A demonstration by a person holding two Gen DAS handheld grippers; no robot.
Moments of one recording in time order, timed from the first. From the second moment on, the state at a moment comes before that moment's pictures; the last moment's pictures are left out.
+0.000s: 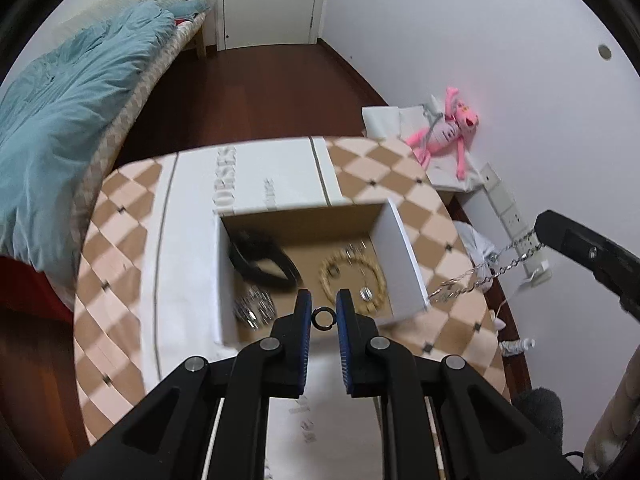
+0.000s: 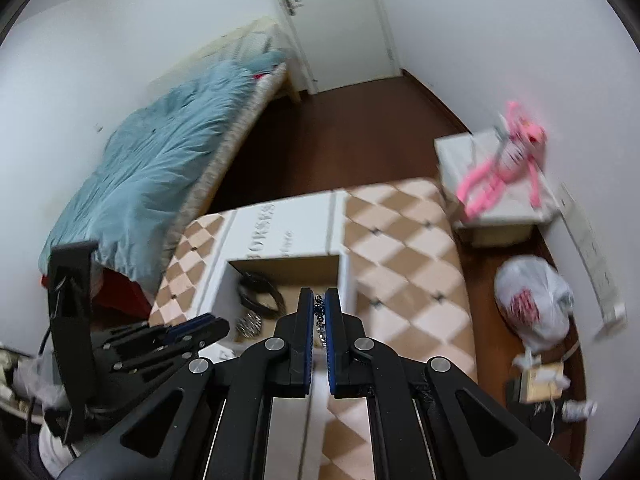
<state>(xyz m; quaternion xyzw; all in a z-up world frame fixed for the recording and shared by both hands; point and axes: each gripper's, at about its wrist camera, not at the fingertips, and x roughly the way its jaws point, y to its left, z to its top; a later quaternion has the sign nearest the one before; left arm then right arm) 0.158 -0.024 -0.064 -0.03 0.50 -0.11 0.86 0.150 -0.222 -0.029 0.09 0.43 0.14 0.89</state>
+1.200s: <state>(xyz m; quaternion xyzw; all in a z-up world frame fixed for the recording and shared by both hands) 0.199 0.024 -0.096 0.00 0.52 0.02 0.85 0.240 -0.188 -0.116 -0.01 0.54 0.04 0.84</state>
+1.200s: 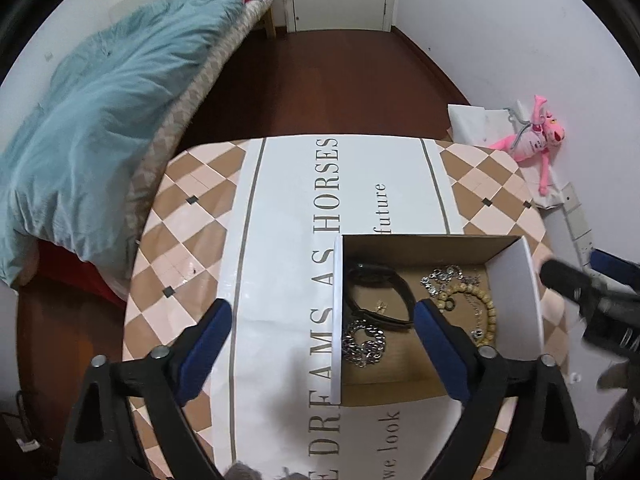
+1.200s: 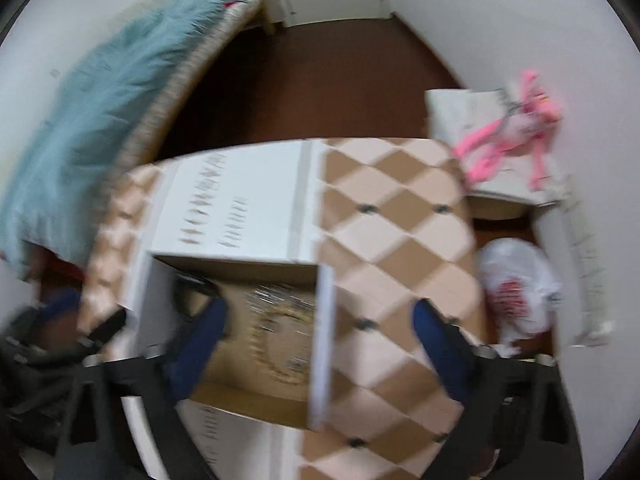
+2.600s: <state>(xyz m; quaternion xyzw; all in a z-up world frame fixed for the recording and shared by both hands) 0.023 0.016 0.073 -0.02 0.40 0.05 0.92 0.024 -0.197 0.072 -0.02 0.39 -0.01 0.92</state>
